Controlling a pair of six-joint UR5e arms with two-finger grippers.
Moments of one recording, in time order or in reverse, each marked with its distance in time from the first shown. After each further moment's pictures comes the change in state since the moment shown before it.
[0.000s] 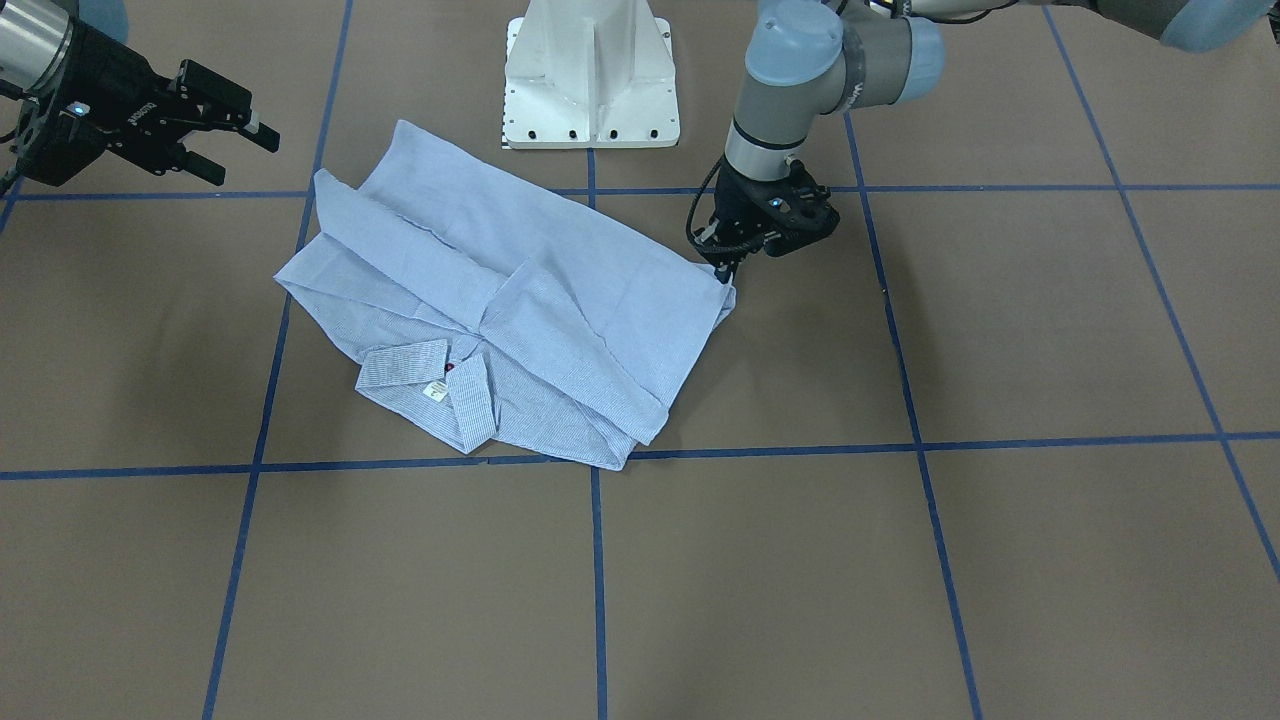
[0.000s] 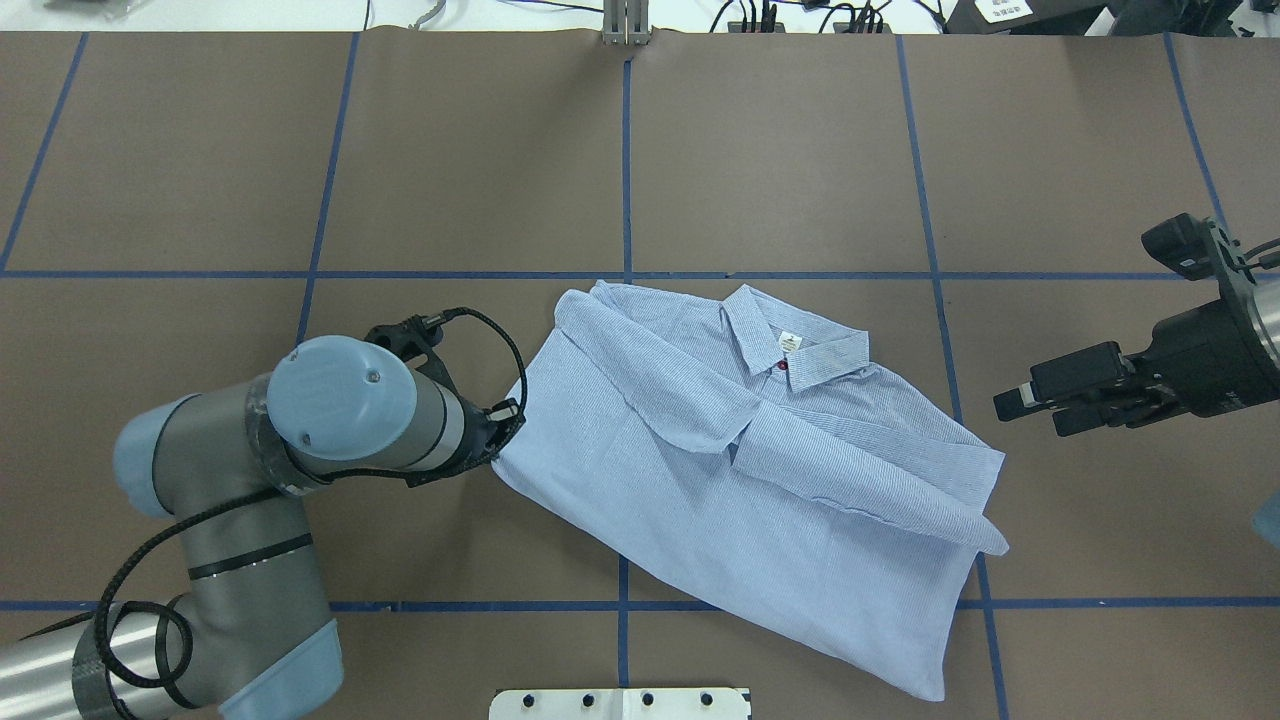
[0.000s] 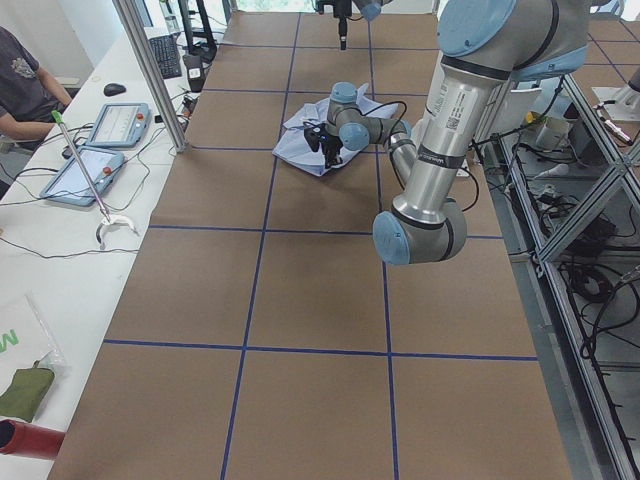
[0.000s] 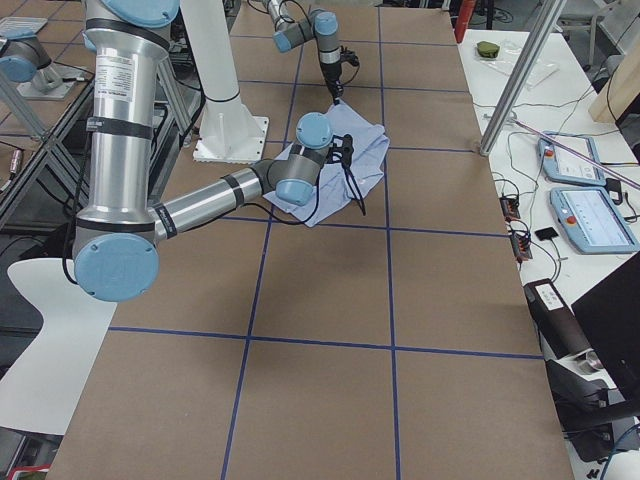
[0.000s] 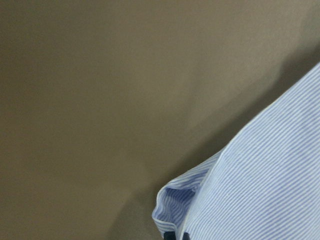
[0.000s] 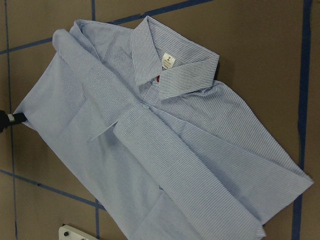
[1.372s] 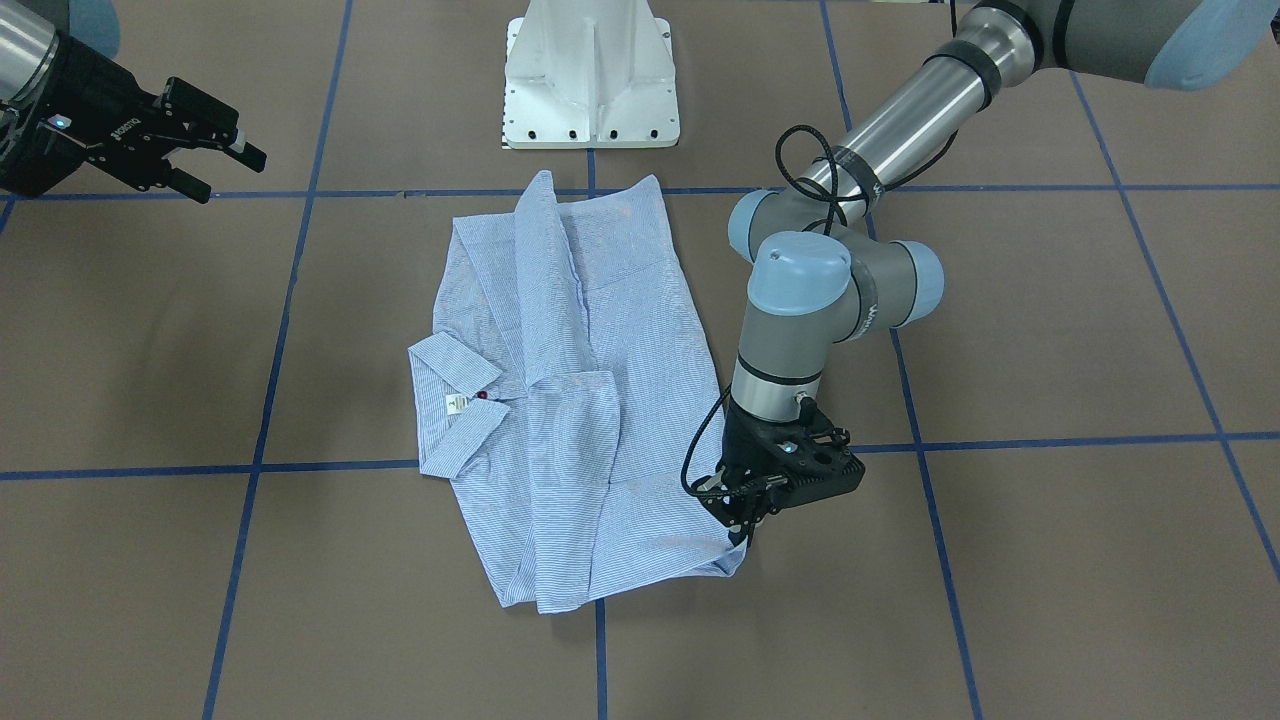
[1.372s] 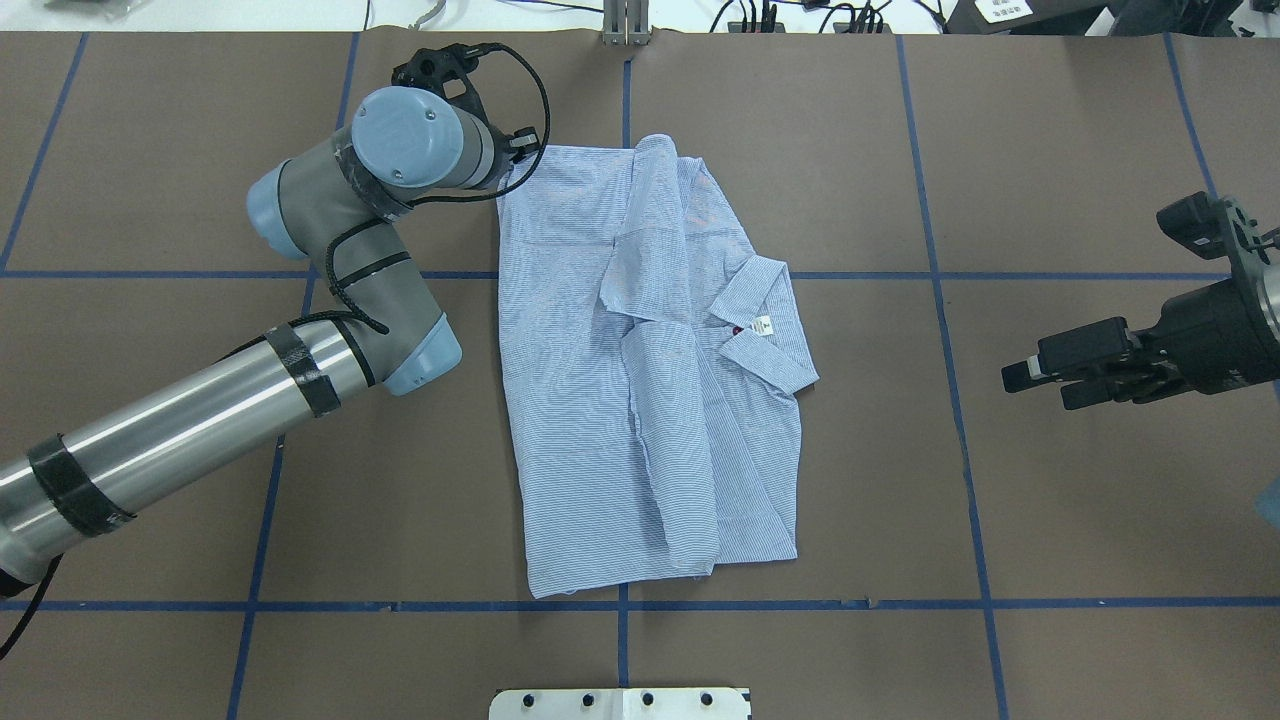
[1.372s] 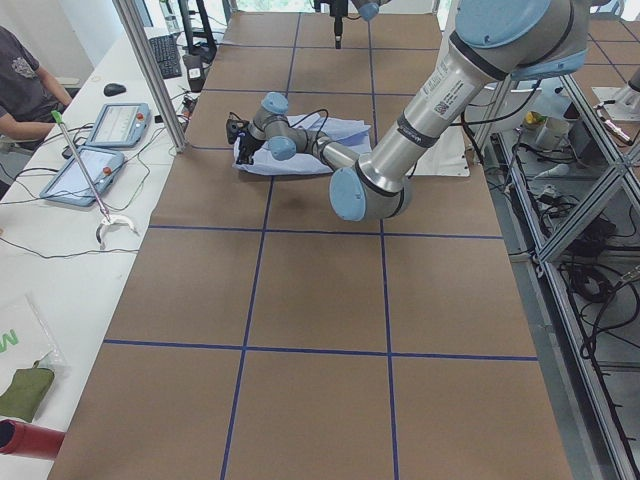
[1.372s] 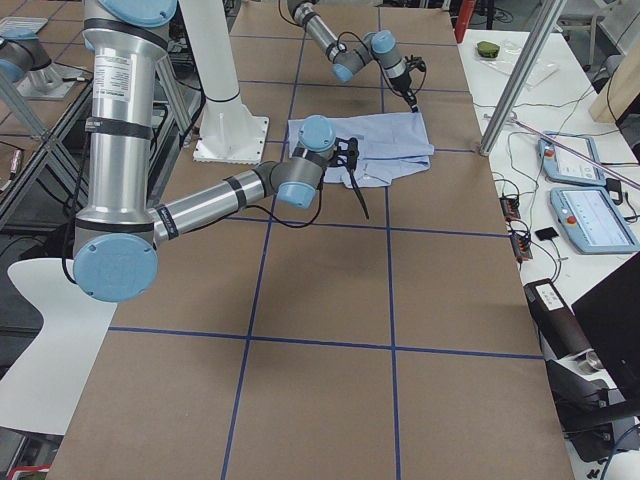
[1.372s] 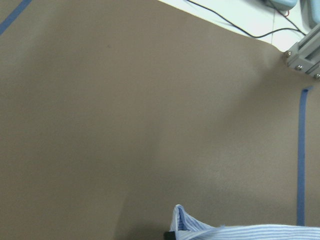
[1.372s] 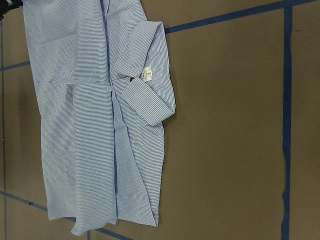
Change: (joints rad) left arm -0.208 -0.358 0.698 -0.502 0.185 0.276; right arm 0.021 0.011 -0.024 0.000 -0.034 -0.010
